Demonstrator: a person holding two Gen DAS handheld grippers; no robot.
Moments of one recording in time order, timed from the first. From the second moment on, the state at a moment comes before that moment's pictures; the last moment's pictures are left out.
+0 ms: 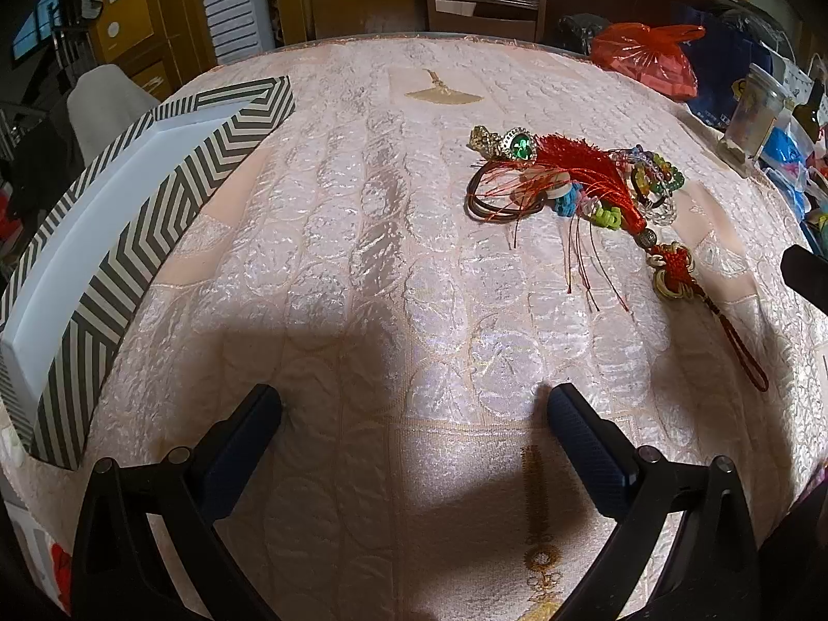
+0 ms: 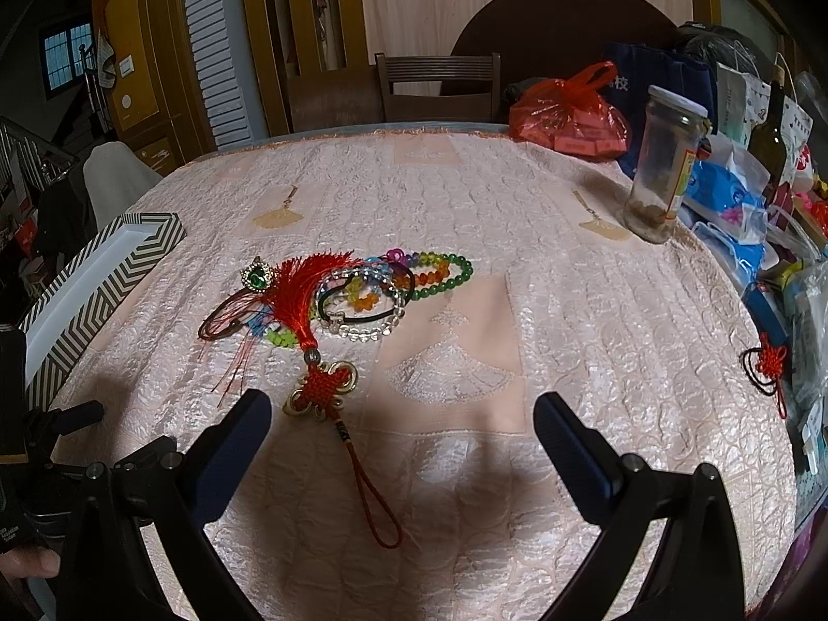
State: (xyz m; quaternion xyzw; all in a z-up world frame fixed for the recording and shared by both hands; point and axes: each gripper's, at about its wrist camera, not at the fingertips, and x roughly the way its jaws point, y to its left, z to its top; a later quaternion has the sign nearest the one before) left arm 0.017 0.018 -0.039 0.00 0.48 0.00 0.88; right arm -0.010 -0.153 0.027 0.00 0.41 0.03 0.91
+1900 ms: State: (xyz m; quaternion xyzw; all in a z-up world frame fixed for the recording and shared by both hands) left arm 0.170 -0.013 -0.034 0.02 0.43 -0.13 0.89; right arm 0.047 -0.171 0.017 -0.02 0.45 0.01 0.89
